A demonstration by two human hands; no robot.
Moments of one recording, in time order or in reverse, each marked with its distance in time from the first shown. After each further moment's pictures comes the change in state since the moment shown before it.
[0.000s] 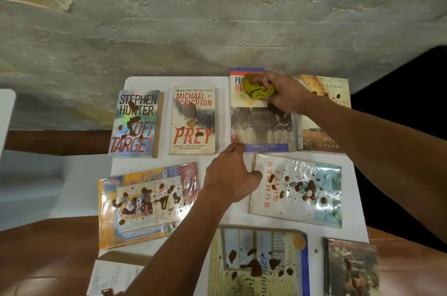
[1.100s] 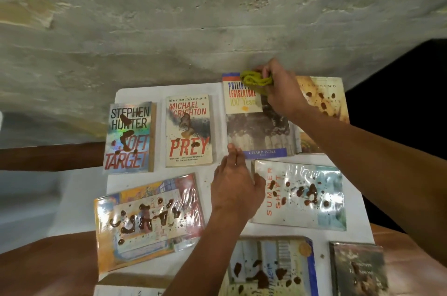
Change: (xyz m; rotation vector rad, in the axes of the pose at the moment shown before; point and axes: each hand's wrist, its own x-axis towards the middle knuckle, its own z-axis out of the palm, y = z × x) left_hand -0.006 0.011 0.016 0.127 0.035 -0.039; right_hand -0.007 -0.028 0.002 0.122 0.383 0.082
